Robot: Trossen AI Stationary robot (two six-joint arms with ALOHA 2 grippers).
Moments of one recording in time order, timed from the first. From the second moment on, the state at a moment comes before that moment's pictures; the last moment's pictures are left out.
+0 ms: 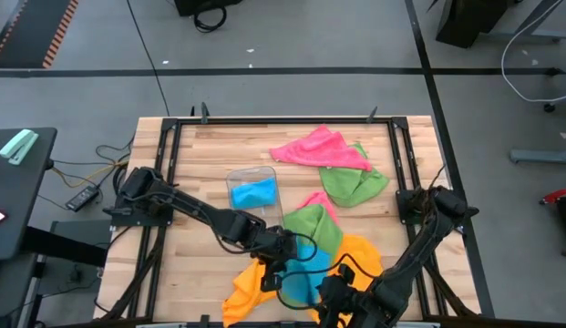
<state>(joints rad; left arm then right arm) -0.40 1.89 1.58 -0.59 0.10 -0.49 0.87 2.00 1.69 -0.81 0.63 1.30</state>
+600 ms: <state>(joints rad) -0.39 1.96 1.58 -0.60 0.12 -0.38 0.90 2.02 1.69 -1.12 0.62 1.41</state>
